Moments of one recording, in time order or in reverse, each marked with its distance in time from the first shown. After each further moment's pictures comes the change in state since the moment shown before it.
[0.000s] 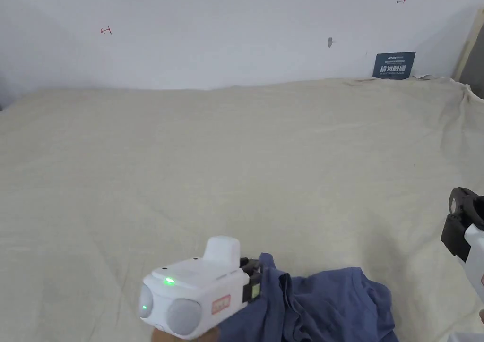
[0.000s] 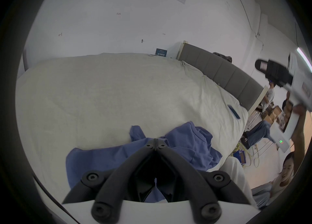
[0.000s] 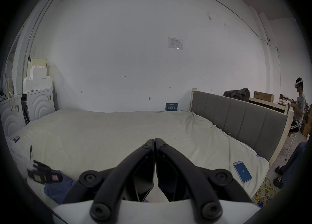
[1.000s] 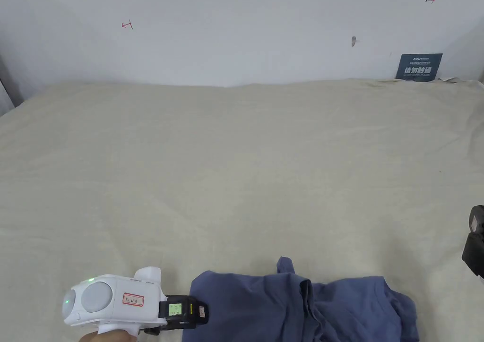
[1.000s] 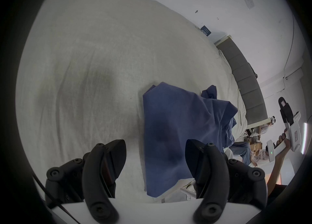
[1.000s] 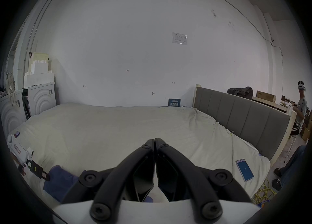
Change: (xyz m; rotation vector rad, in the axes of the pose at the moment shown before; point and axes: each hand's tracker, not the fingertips) left arm -0.184 -0.051 -0.005 -0.368 0.001 0.447; right arm -0.015 -0.005 -0.008 -0.047 0.018 0.024
